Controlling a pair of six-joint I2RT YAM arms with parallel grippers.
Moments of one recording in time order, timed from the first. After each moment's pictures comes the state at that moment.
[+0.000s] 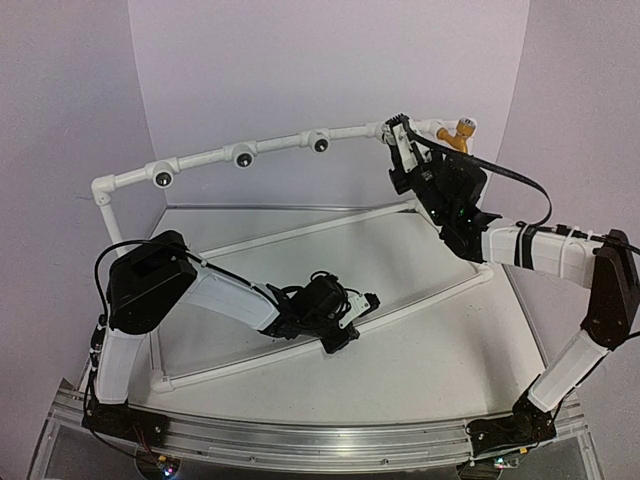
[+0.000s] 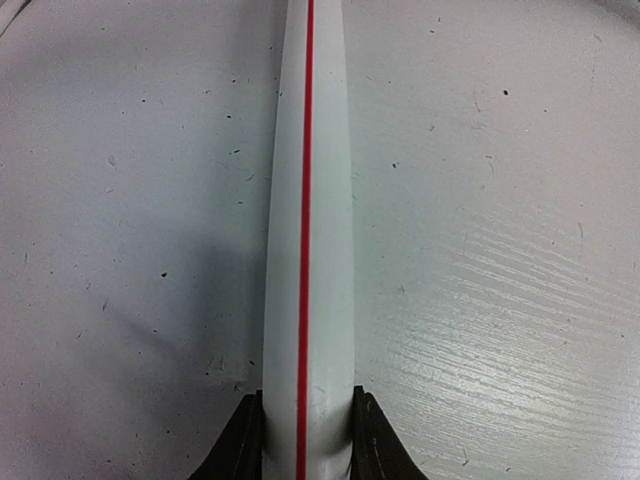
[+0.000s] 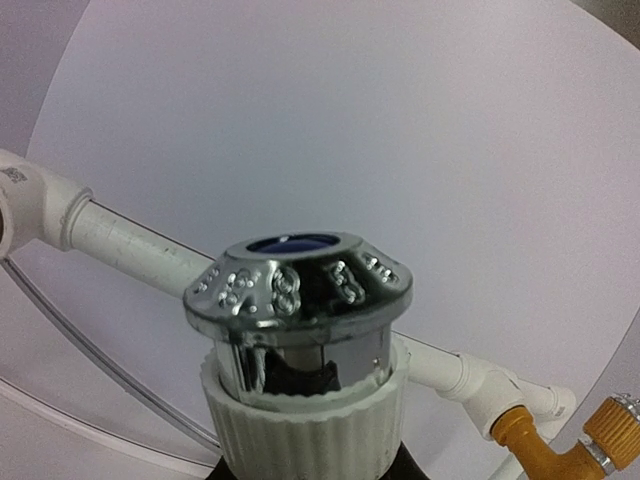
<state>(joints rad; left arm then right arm) -1.10 2.17 1.30 0.09 0.00 0.12 0.61 1.61 1.19 0.66 0.31 -0.56</state>
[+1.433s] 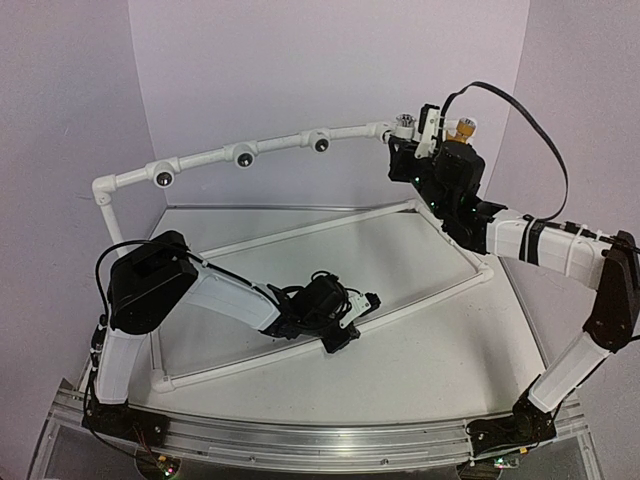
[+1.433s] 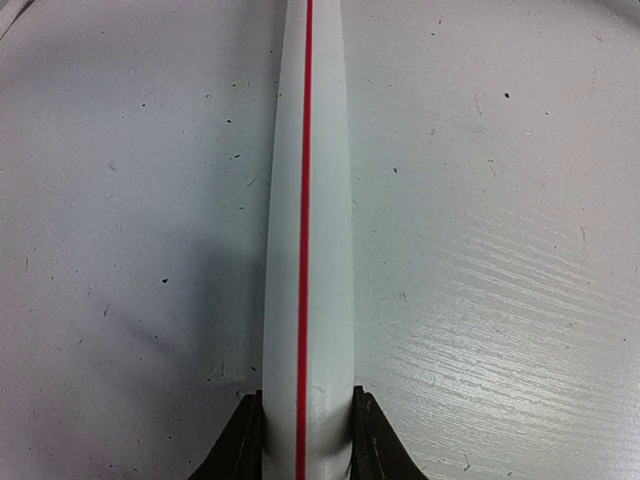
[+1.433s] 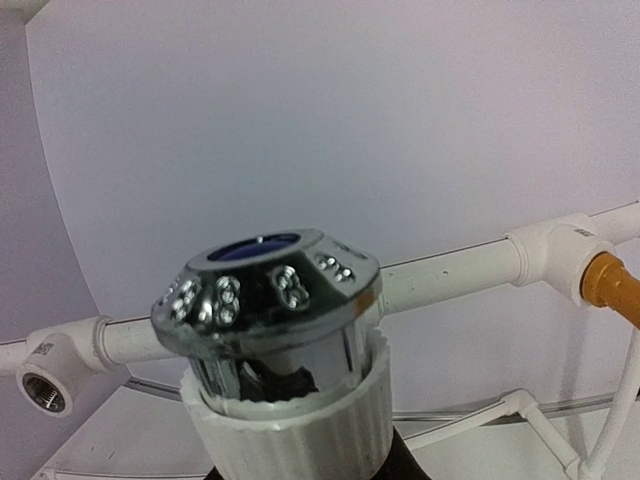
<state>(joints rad) -1.10 2.17 1.30 0.10 0.00 0.12 0.63 1.59 1.27 0.46 0.36 0.16</state>
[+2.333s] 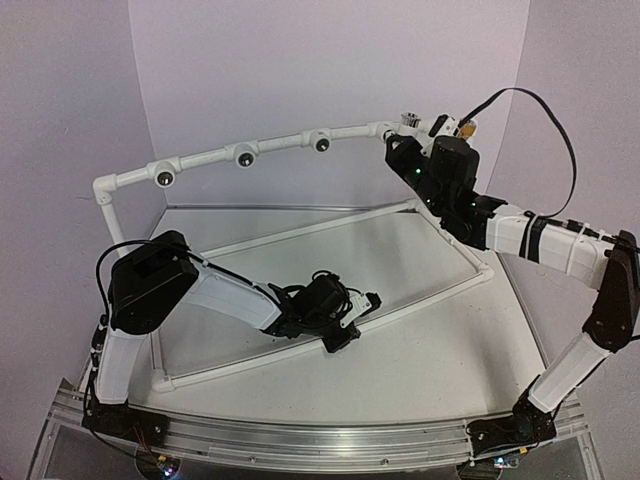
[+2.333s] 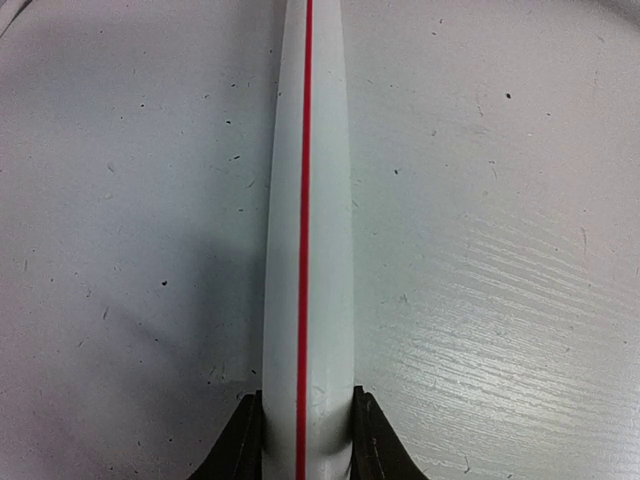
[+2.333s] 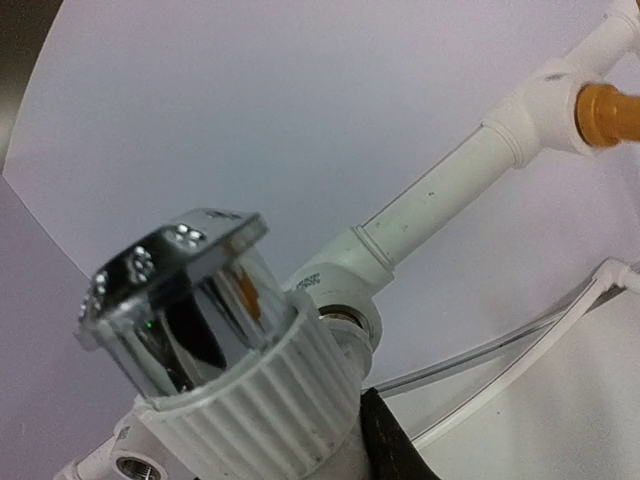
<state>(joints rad) -1.10 2.18 1.32 0.08 0.00 0.12 0.65 1.60 1.32 0.35 0.42 0.72</state>
